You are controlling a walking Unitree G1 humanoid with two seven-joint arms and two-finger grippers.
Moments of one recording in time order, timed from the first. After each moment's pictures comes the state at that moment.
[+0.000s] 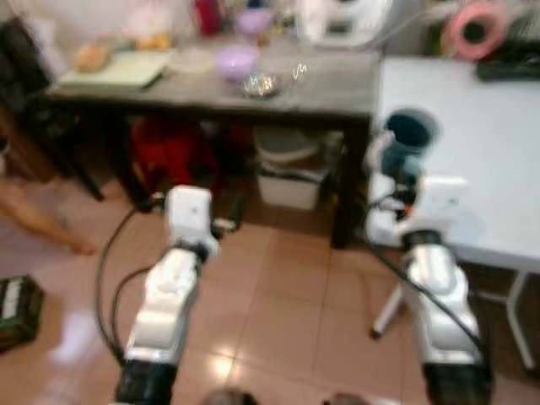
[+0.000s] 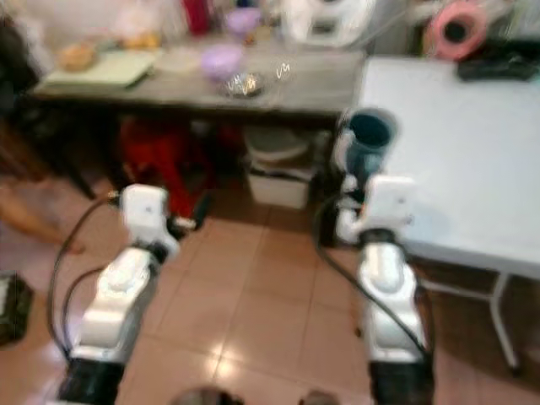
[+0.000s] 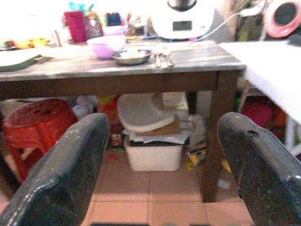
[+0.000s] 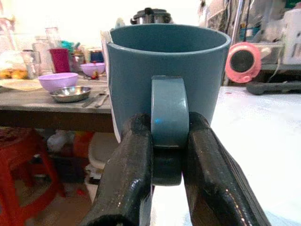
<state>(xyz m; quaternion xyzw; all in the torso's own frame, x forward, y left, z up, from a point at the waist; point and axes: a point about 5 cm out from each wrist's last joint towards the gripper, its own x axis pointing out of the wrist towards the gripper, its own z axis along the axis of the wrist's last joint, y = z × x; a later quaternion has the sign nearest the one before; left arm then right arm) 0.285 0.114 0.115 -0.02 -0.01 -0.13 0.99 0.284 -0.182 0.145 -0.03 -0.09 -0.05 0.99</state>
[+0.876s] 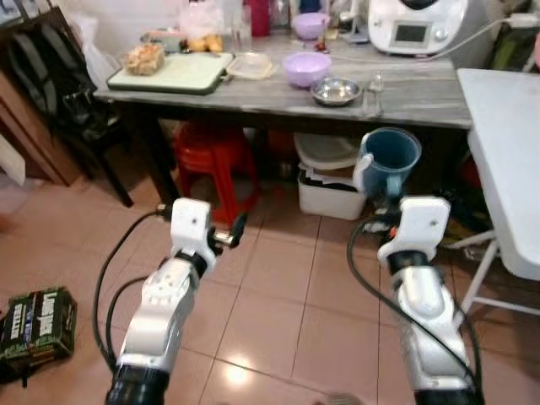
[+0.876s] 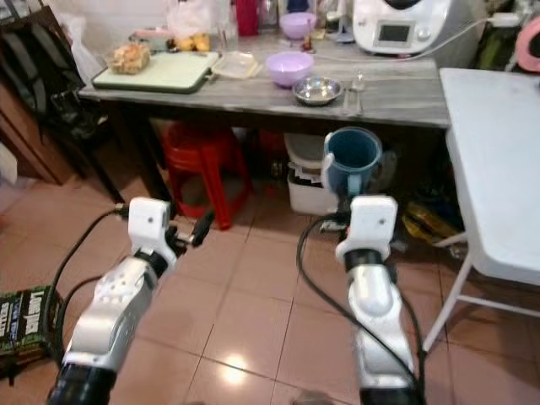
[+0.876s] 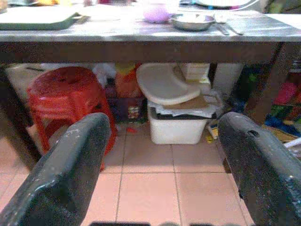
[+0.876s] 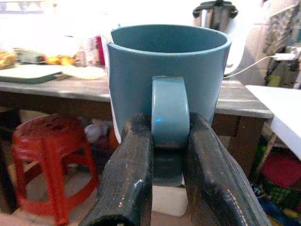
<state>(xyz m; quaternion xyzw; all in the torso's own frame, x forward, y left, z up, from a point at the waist) 0.280 0.110 0.099 -0.04 0.05 -0.18 0.98 0.266 -0.174 0.133 -0.05 -0.08 -0.04 1.00</state>
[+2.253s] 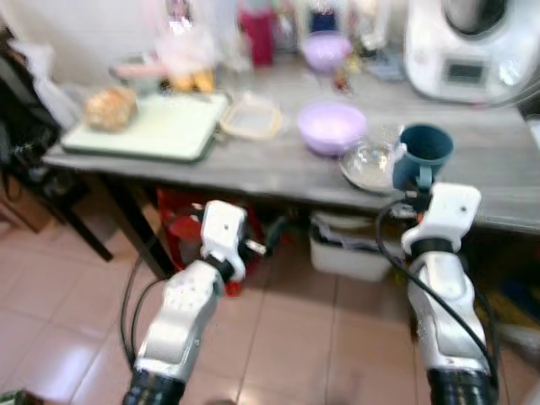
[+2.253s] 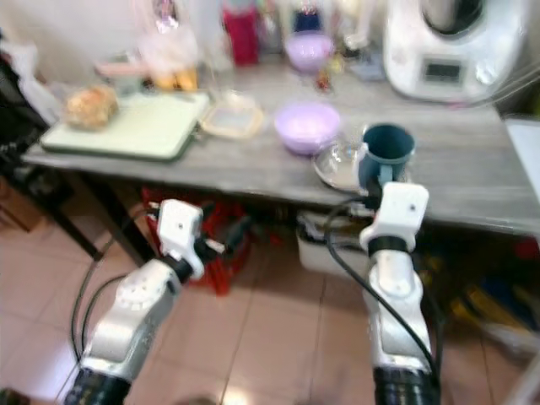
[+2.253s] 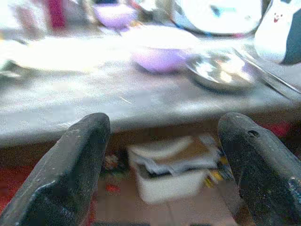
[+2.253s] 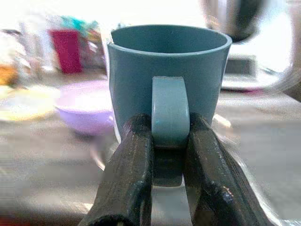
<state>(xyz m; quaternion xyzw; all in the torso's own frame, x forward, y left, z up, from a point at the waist) 0.269 0.088 0.110 -0.04 0.02 -0.26 0.96 0.284 -0.186 0.140 -0.02 -0.06 -0.07 1.00</state>
